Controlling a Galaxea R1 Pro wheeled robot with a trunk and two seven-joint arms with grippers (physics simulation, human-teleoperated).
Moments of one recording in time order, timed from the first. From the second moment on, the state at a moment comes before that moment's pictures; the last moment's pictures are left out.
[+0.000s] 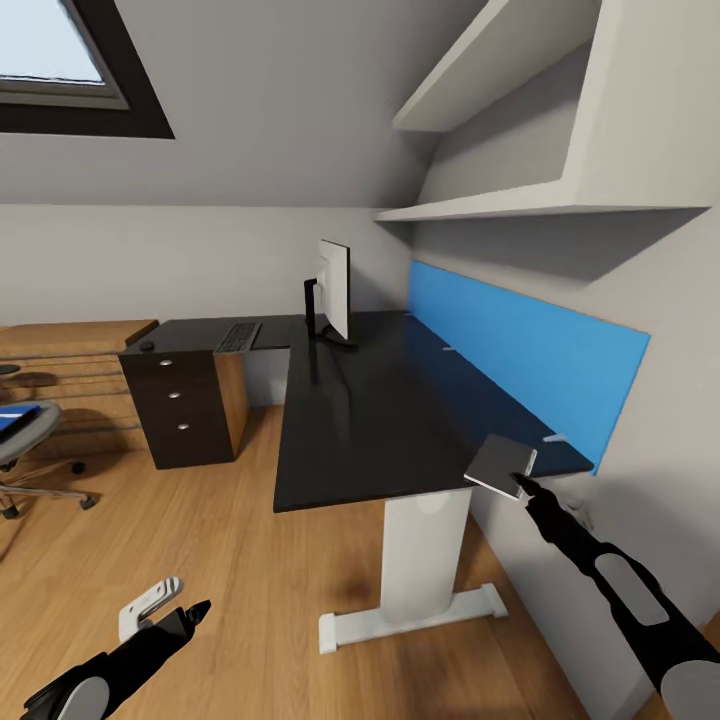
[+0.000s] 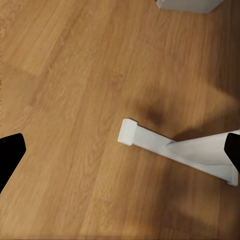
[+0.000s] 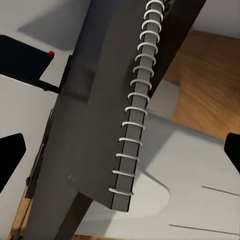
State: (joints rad) left arm 0.01 0.13 0.12 -1.54 0.79 0.63 0.32; right arm -0.54 -0.31 -0.01 -0.74 -1.26 0.29 0.31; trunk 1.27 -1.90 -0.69
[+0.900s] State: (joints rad) left arm 0.01 0.13 0.12 -1.54 0.79 0.63 0.32; right arm -0.54 -0.27 -0.01 -0.74 -1.26 0.29 0.30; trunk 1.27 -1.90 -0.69
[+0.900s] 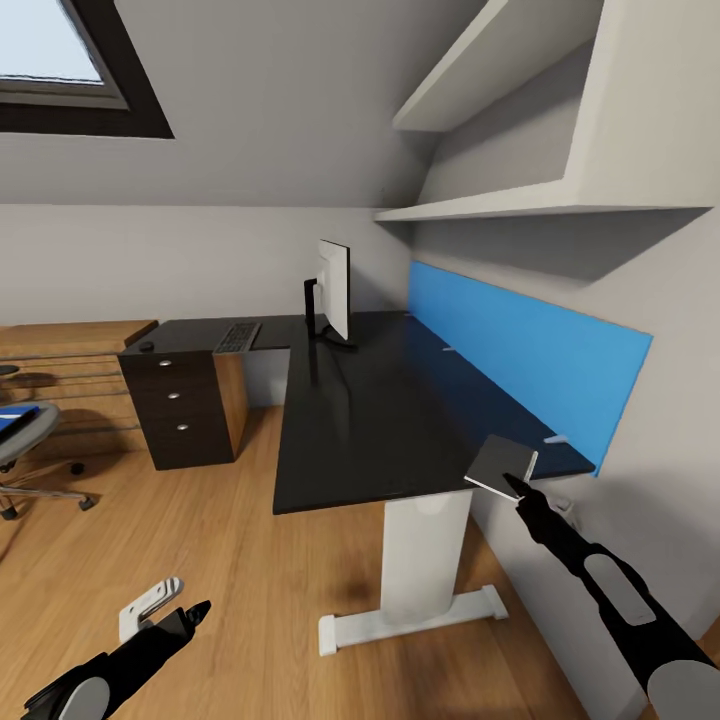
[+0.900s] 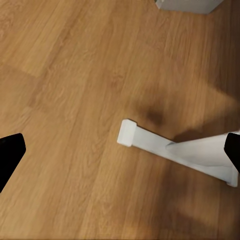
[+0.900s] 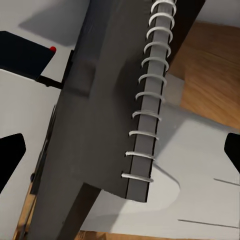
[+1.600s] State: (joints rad) left arm 0.01 0.13 0.12 -1.54 0.79 0.63 0.32; right arm -0.54 -0.27 -0.01 -0.74 -1.26 0.29 0.30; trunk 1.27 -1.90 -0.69
